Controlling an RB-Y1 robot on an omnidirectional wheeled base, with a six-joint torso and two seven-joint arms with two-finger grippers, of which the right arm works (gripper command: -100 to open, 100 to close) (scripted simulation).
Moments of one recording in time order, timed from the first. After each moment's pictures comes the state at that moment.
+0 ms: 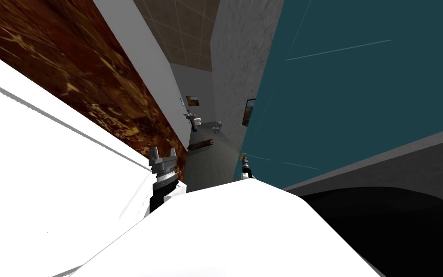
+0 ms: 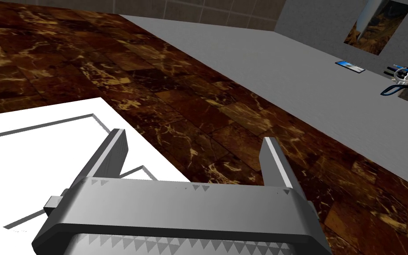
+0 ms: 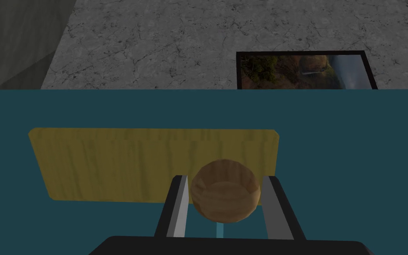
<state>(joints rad) -0.13 -0.09 -0.23 -0.63 -0.27 -0.80 0.14</state>
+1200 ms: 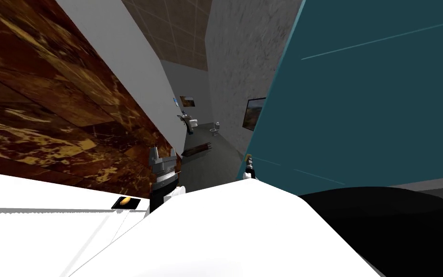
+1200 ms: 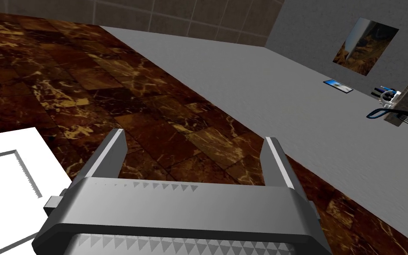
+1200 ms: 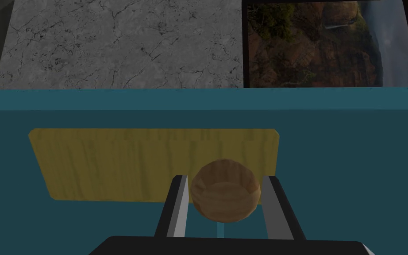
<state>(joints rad) -0.15 -0.11 -0.34 -0.57 -0.35 -0.83 0.18</state>
